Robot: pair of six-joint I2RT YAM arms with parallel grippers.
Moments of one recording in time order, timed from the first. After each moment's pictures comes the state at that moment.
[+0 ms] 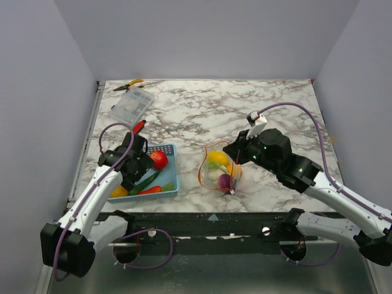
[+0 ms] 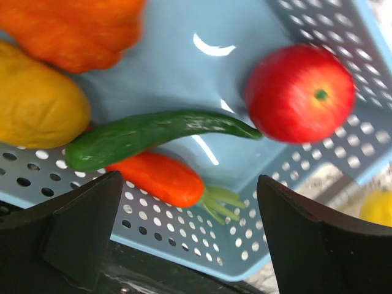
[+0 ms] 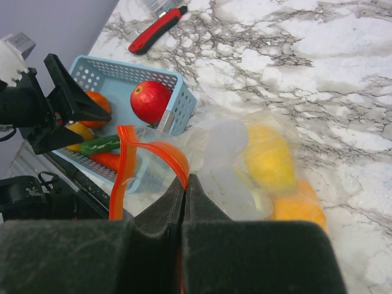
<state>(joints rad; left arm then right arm) -0.34 0.97 0.82 -1.01 -0.23 -1.14 0.86 0.96 0.94 -0.34 0.12 0.48</state>
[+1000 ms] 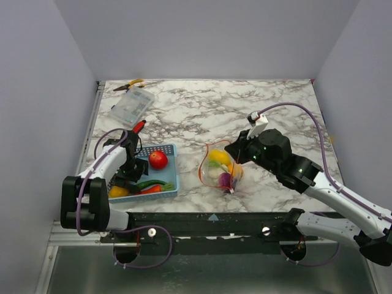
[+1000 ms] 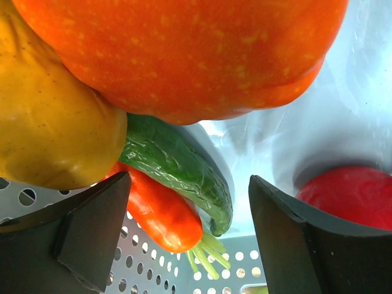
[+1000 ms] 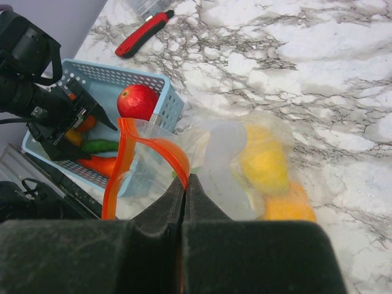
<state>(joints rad) -0.09 1.37 0.80 -1.00 -0.06 -1.41 0.86 0.95 0.94 -0.34 0.16 0.45</state>
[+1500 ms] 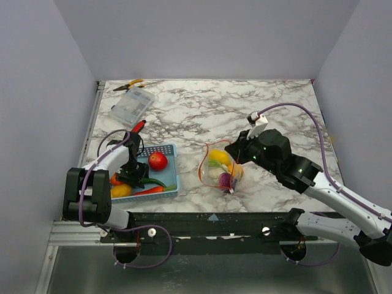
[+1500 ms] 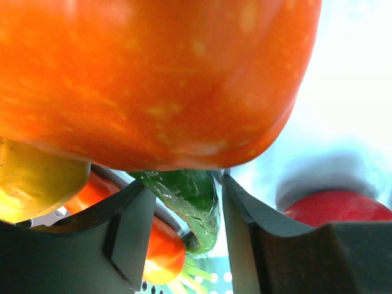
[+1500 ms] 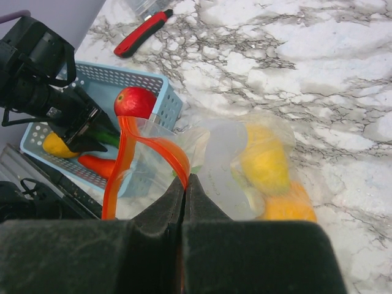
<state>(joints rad) -0.09 1.45 0.77 -0.90 -0.06 -1.42 0.86 0.95 0.93 -0.34 0.17 0.45</state>
